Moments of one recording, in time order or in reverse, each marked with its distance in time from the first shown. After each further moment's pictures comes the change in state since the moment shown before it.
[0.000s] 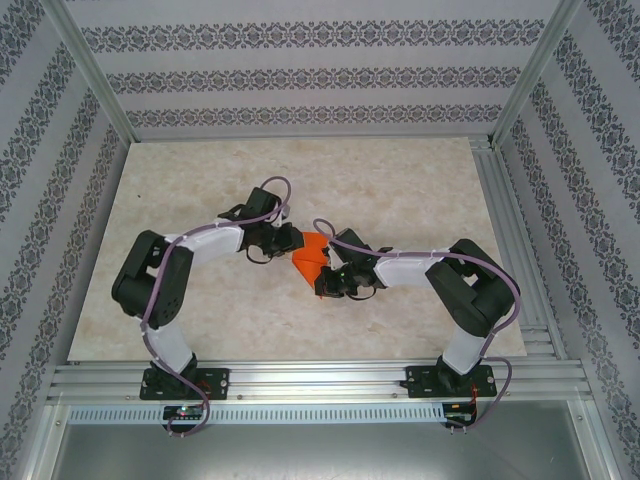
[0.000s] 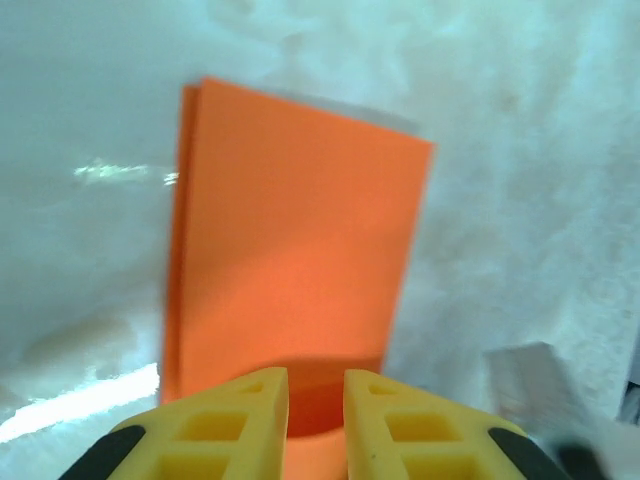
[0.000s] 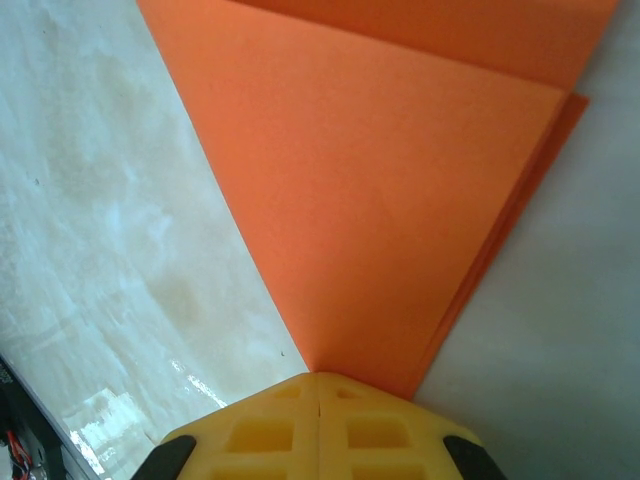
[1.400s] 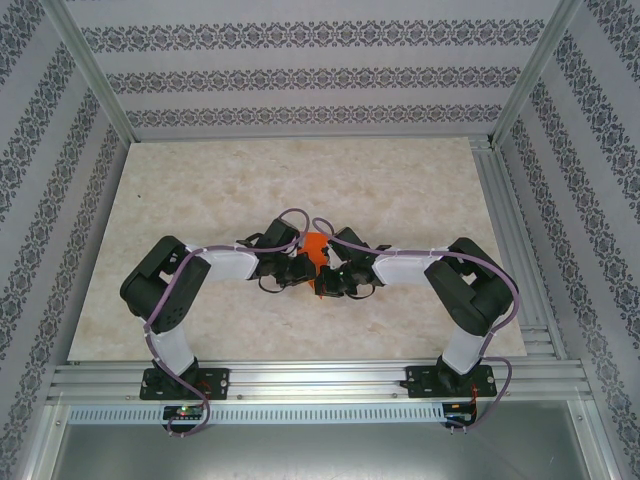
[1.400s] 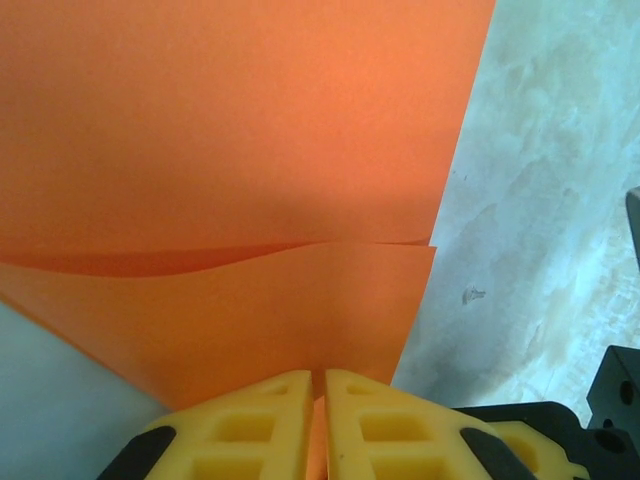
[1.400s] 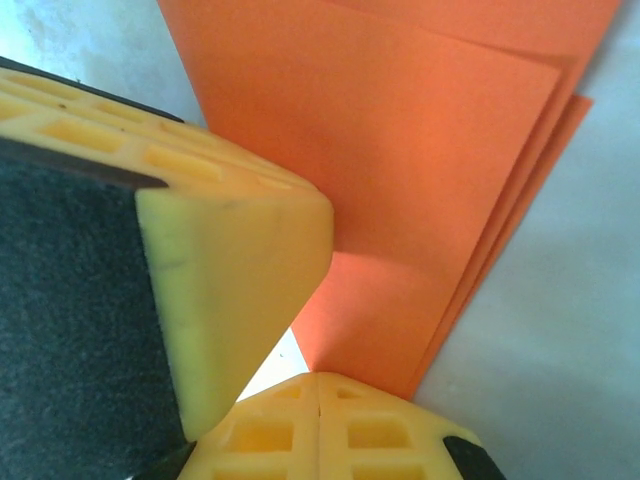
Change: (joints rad) left arm -0.166 0.036 -0.181 0.186 -0.035 -0.126; right arm 0.000 0.011 0.029 -0.048 0.002 -0.001
